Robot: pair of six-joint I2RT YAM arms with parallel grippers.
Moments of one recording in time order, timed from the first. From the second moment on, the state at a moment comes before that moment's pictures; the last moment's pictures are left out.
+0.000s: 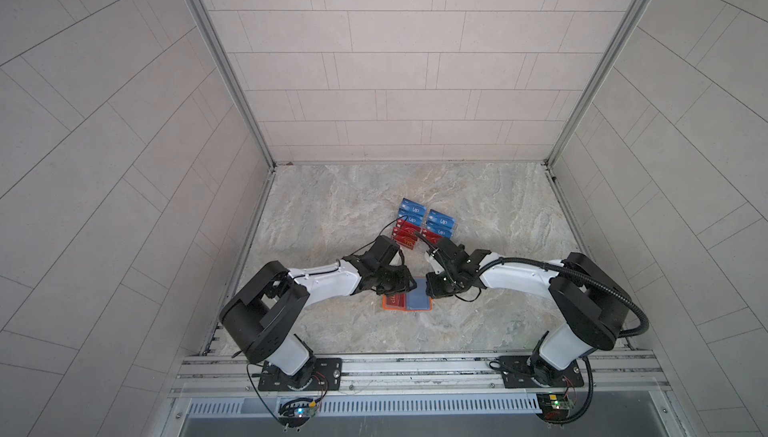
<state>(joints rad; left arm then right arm) -0.71 1.56 0.69 -0.11 0.43 -0.82 0.75 1.62 0.83 -0.38 -0.24 0.61</state>
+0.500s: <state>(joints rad) -0.70 1.59 0.66 -0.03 0.46 -0.84 0.75 1.62 0.83 -0.38 -0.24 0.61</state>
